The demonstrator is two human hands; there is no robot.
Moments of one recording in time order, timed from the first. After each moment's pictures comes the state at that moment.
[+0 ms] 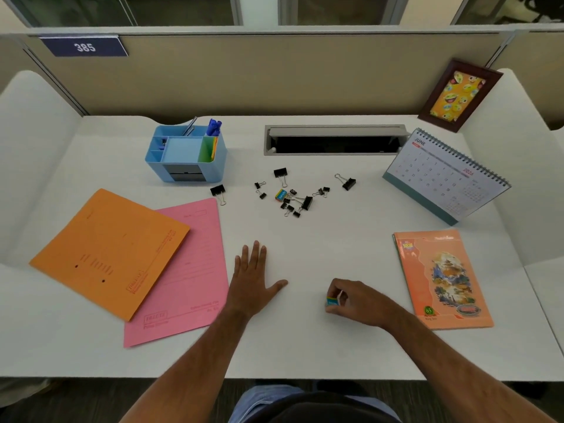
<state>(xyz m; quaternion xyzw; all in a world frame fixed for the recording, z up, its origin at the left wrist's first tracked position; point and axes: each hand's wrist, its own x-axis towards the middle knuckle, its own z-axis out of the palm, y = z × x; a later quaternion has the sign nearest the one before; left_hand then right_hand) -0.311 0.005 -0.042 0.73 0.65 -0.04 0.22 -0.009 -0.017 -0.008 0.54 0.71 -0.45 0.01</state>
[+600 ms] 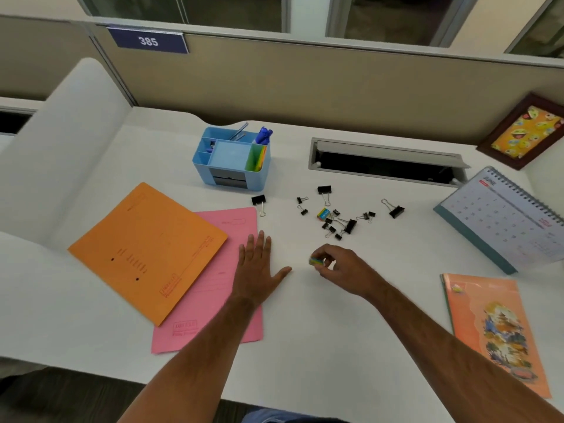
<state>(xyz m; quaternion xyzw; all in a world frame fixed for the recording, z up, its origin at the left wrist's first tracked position) -0.386 0.067 -0.042 0.69 0.70 -0.02 0.18 -0.139 0.109 0.017 0.51 0.74 -0.43 -0.11</state>
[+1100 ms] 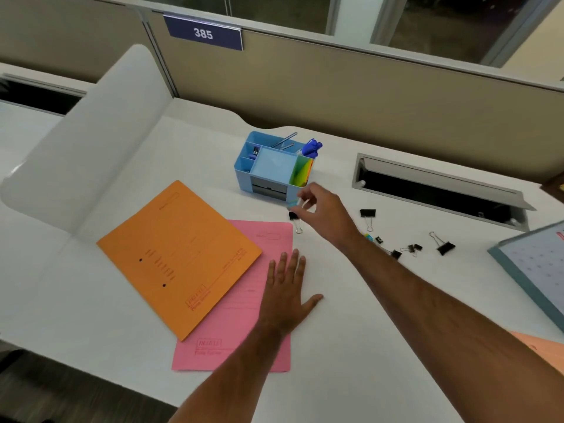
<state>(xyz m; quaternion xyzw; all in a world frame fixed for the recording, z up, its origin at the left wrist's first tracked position) -0.401 0.067 -0.078 0.71 0.68 0.02 0.16 -0.310 0.240 0.068 0.49 0.75 -0.38 -0.23</state>
